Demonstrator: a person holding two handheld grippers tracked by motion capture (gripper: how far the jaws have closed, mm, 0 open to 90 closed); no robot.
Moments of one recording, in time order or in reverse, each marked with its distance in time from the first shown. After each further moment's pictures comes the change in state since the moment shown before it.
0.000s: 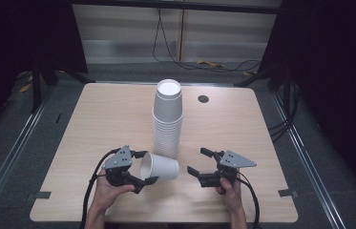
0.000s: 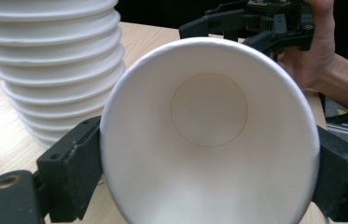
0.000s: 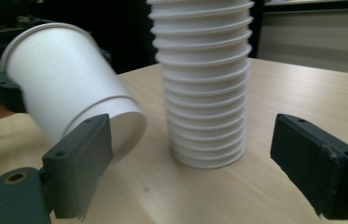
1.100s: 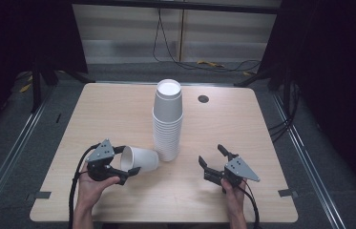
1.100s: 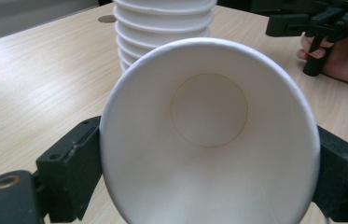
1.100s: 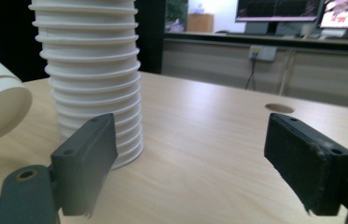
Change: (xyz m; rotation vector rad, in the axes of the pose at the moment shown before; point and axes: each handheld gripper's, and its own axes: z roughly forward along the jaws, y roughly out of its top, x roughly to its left) left arm 0.026 -0.011 -0.039 0.079 0.185 -0.098; right arm -0.002 -0.023 -0.011 -0.107 -0.418 -0.079
